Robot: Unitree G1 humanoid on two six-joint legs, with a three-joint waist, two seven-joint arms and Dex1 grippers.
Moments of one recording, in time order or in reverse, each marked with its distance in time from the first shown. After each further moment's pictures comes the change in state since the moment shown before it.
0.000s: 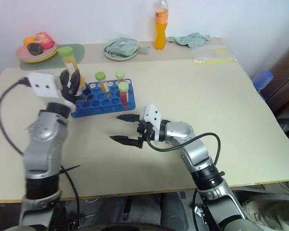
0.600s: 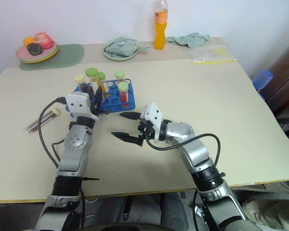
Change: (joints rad) left arm 0.035 -0.082 -0.091 0.284 0.080 -0.255 -0.039; right arm 0.011 -0.003 -0.002 -0.006 -0.009 -0.005 -0.063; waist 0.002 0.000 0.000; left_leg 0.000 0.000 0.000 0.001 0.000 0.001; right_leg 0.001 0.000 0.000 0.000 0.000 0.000
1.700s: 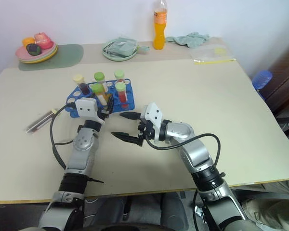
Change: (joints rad) left arm -0.005 -0.023 0.032 0.124 -0.051 -0.120 -0.001; right arm 0.001 -0.001 0.000 -0.008 0.010 0.010 -0.006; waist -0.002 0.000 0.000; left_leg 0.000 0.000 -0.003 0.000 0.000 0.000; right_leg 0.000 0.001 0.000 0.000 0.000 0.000
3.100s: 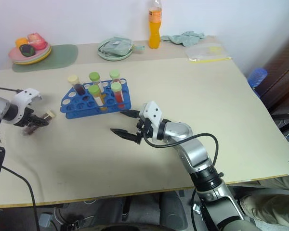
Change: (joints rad) left arm -0.789 0.875 -0.495 1.019 0.205 0.785 -1.067; right arm 0.002 0.019 -0.001 -0.012 -0.001 0.034 -0.073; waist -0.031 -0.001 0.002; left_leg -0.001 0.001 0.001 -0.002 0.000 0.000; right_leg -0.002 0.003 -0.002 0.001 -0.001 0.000
